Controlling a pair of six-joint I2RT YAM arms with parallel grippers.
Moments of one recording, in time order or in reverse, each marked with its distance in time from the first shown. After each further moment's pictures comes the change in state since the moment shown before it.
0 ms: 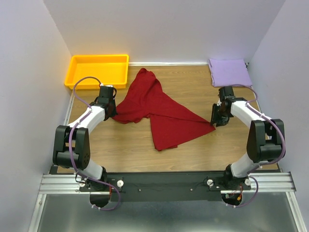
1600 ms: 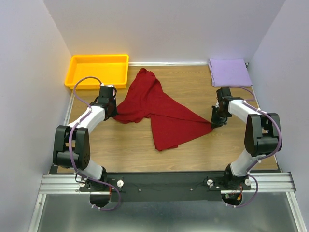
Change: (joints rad) left arm 0.000 0.000 0.000 0.003 0.031 0.000; right arm -0.001 0.099 0.003 0.003 0.003 0.027
